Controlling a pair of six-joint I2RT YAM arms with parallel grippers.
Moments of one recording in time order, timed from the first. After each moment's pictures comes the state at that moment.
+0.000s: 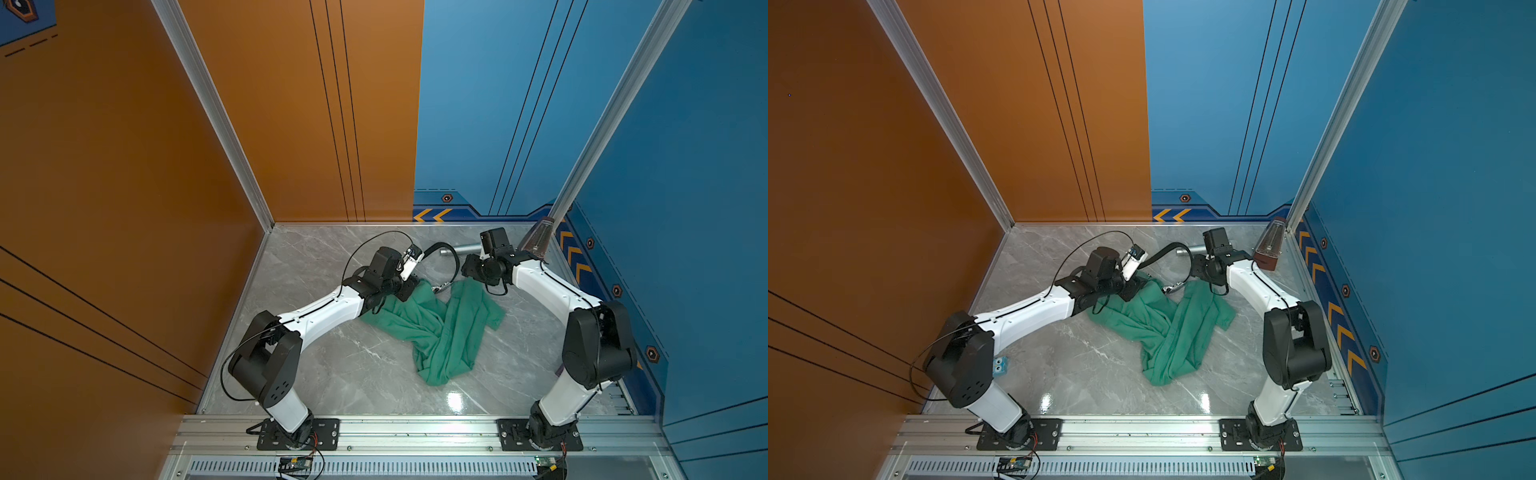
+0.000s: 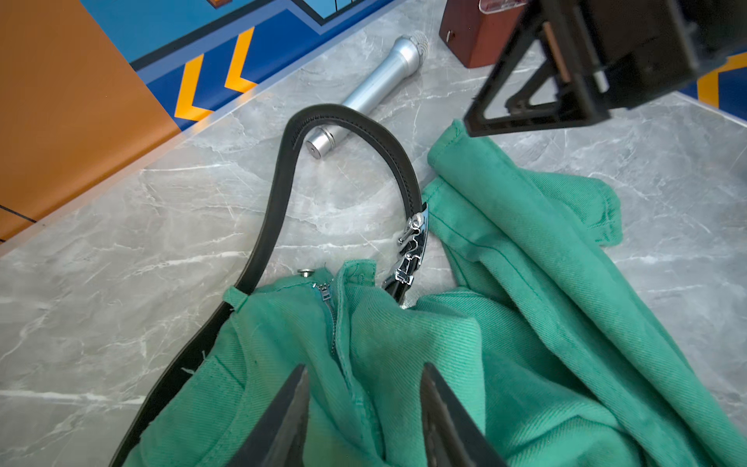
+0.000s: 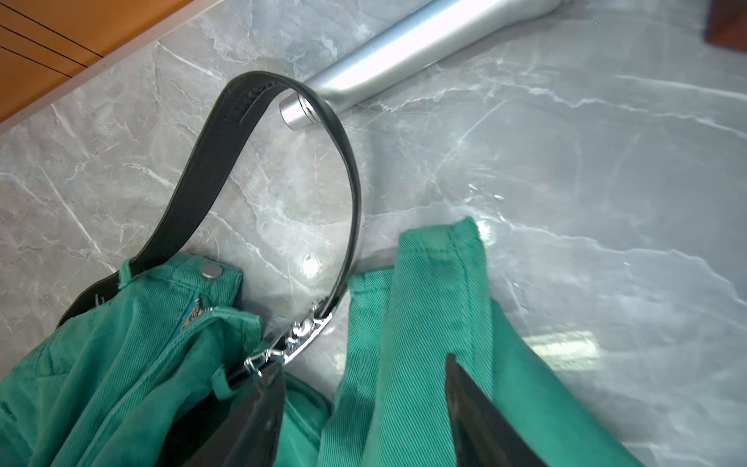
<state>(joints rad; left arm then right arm) -0.62 1.66 1.14 -0.12 0.10 0.10 0.27 1.78 1.34 -0.54 -0.04 0.55</state>
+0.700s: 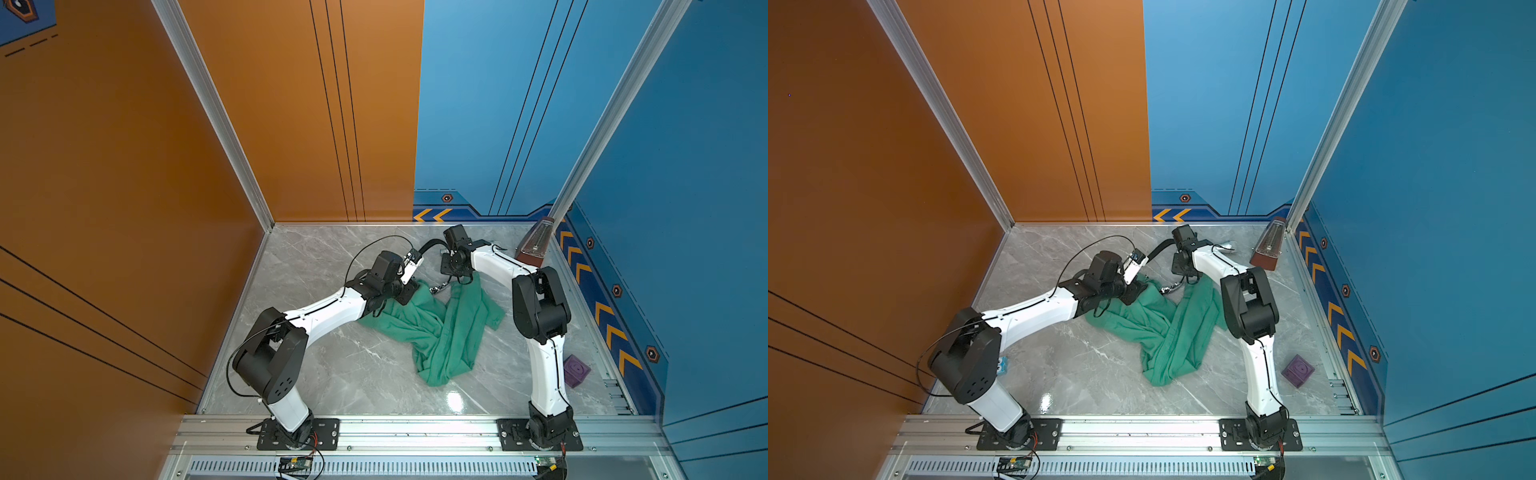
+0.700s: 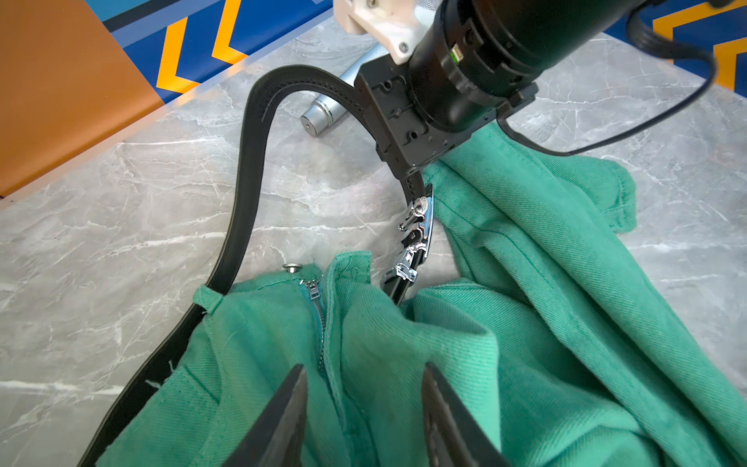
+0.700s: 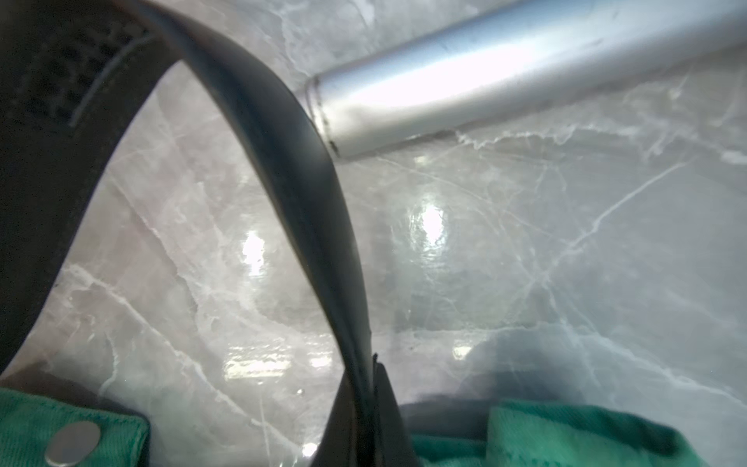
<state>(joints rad) -0.62 1.64 1.10 -0.09 0.10 0.08 0.39 2.16 1.71 -0.64 0.16 0.45</state>
